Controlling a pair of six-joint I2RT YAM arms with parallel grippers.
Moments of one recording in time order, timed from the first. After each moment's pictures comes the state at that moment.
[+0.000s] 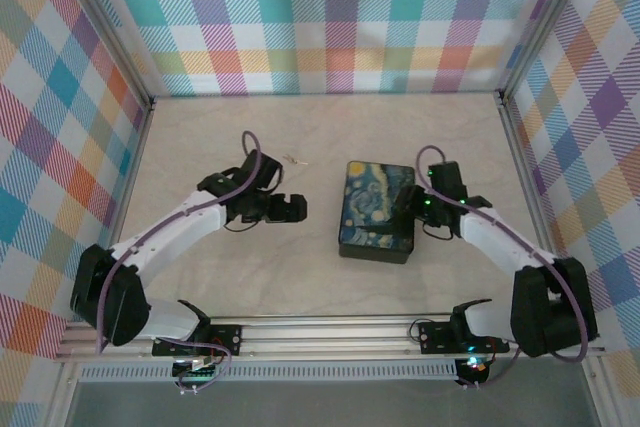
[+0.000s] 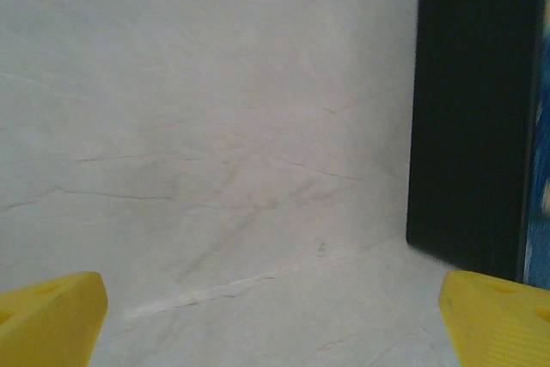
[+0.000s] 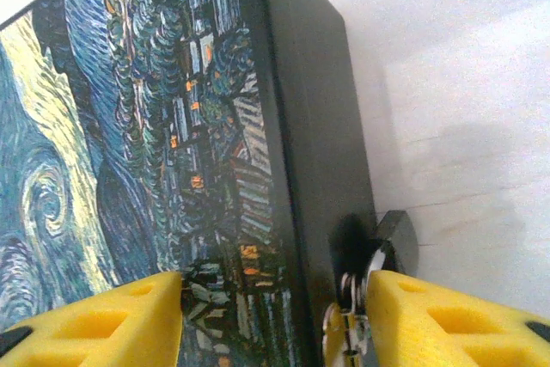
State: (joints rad) left arm -0.59 1.39 1.05 -0.75 0.10 -0.54; right arm 0.21 1.25 0.68 -0.37 -0.13 0.71
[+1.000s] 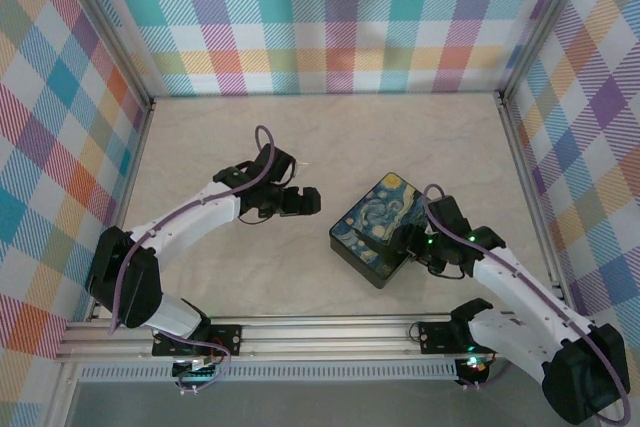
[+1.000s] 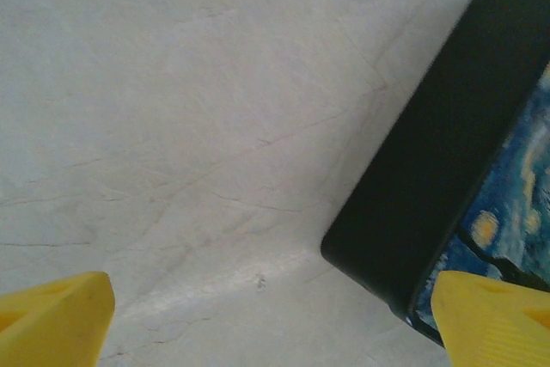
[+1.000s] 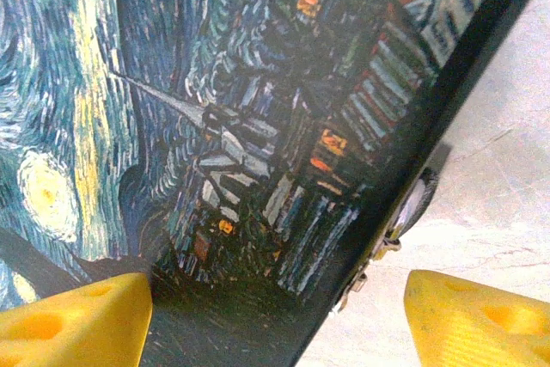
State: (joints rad) left arm -0.62 1.48 1.11 -0.68 0.16 -0.60; right arm 0.44 0.92 0.58 -0.75 -0.18 0.86
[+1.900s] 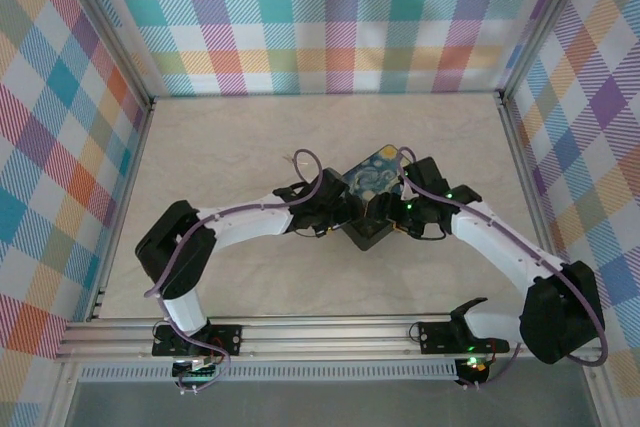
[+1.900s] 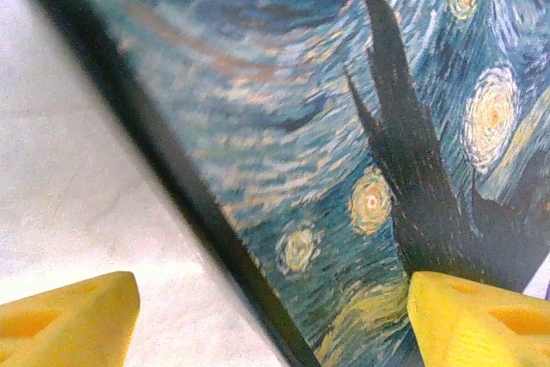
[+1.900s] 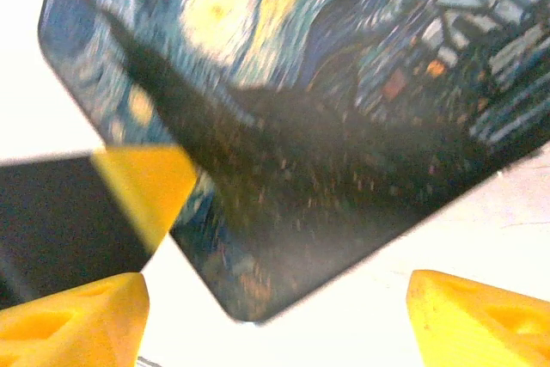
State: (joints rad) left arm -0.86 1.77 1.15 -0.31 0.05 -1.14; right arm 0.44 1.24 0.88 -0.70 -0.30 0.69
